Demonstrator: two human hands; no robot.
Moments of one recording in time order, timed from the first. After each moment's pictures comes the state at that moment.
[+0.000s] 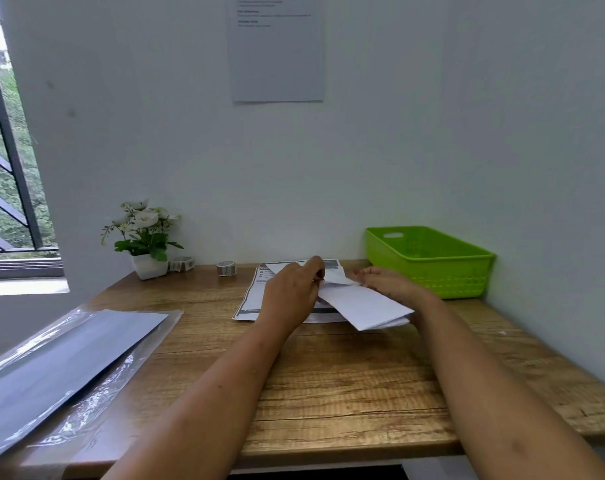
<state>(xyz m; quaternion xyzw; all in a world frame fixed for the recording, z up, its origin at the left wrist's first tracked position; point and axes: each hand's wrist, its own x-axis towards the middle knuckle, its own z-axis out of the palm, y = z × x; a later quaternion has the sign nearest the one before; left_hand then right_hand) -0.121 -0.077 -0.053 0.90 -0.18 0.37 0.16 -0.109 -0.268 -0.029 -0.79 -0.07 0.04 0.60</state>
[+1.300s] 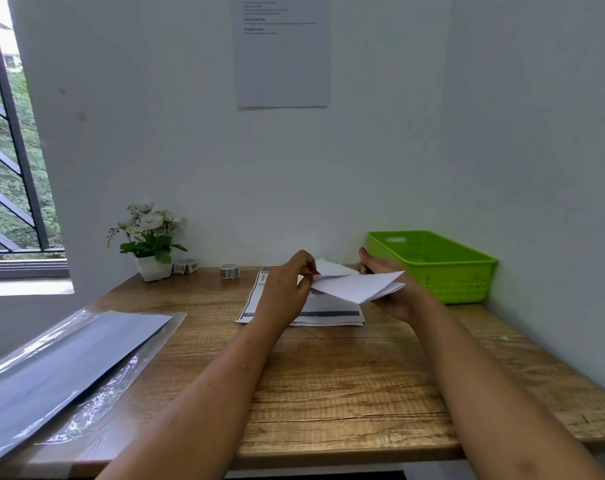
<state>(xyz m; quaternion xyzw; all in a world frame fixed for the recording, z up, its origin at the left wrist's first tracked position) -0.126 -0.066 -0.045 0.84 -0.20 0.35 0.35 -0.135 -0.253 -0.015 -0.63 -0.08 0.03 0.77</state>
